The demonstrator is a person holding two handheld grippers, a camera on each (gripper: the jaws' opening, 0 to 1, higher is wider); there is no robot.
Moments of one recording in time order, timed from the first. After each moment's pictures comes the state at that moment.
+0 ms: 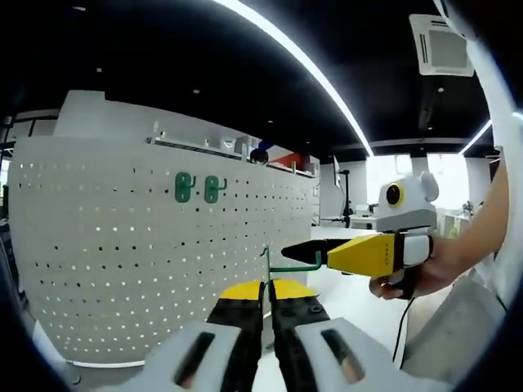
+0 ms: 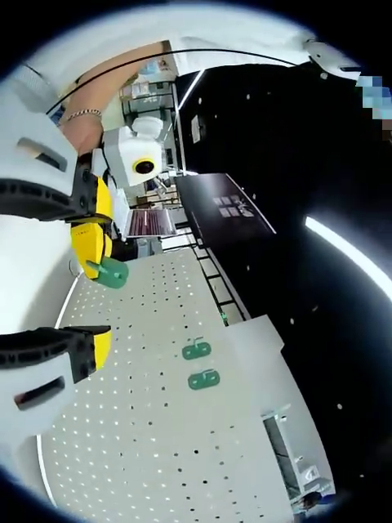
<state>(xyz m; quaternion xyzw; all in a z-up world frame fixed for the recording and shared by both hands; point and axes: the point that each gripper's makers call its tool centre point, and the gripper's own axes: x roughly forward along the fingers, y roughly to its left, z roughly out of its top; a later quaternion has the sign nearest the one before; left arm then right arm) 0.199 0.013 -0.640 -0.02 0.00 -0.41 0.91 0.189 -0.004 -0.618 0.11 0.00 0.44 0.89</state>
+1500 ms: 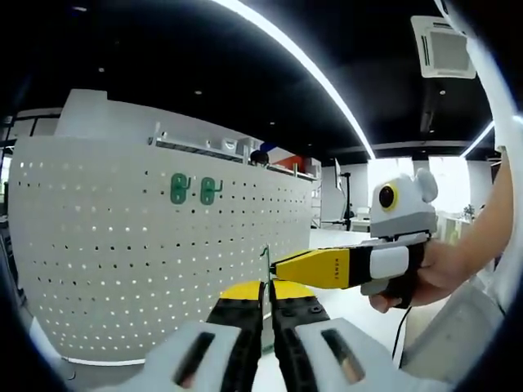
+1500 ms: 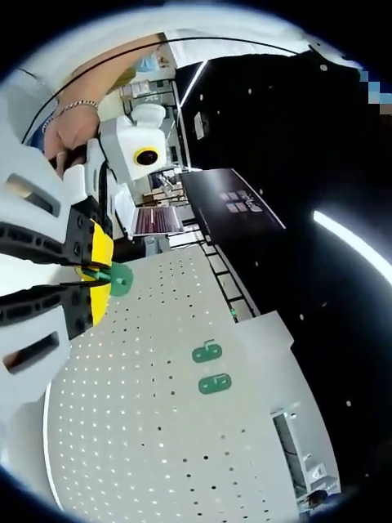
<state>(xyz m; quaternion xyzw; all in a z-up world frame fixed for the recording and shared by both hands) 0.196 0.005 -0.638 -0.03 0.00 -0.40 0.92 0.191 0.005 -0.623 0.11 0.02 0.43 0.90</state>
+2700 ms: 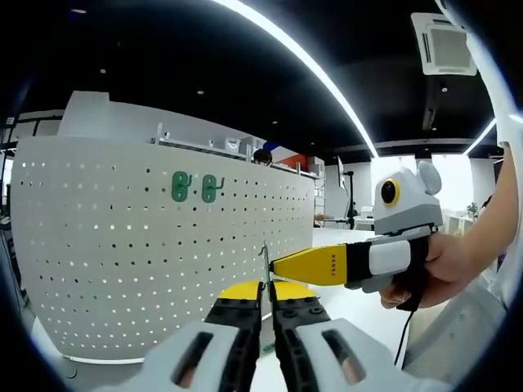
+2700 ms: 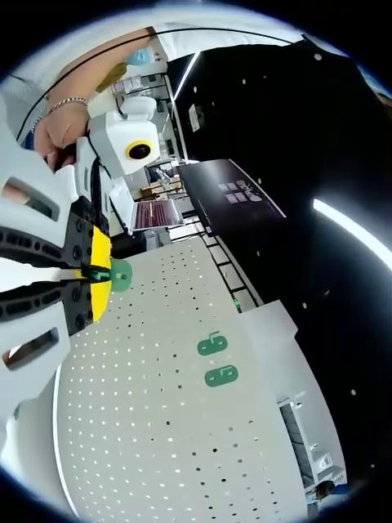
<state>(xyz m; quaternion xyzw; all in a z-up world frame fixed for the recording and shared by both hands) 0.197 0.004 -0.641 -0.02 0.00 -0.39 0.92 0.194 0.004 -0.625 0.12 0.04 0.41 0.90</state>
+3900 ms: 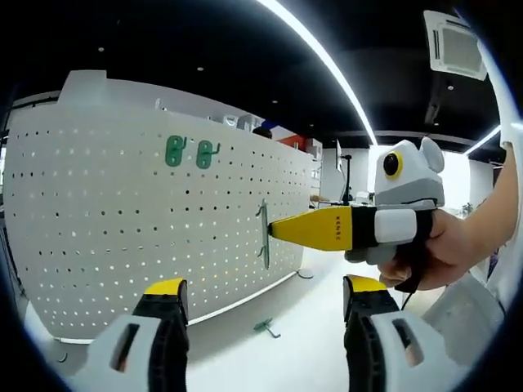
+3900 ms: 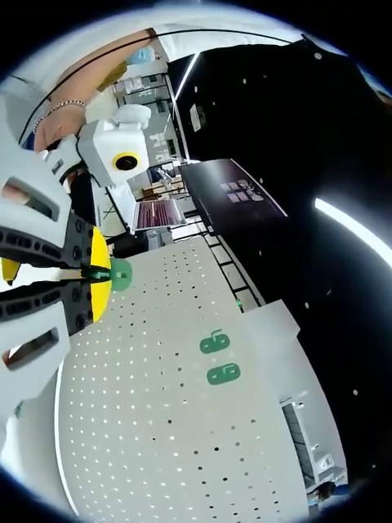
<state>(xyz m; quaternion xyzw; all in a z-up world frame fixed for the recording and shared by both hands) 0.195 -0.002 -0.674 -0.02 0.06 -0.41 0.91 0.195 0.001 -0.627 0.13 0.04 0.41 0.90</state>
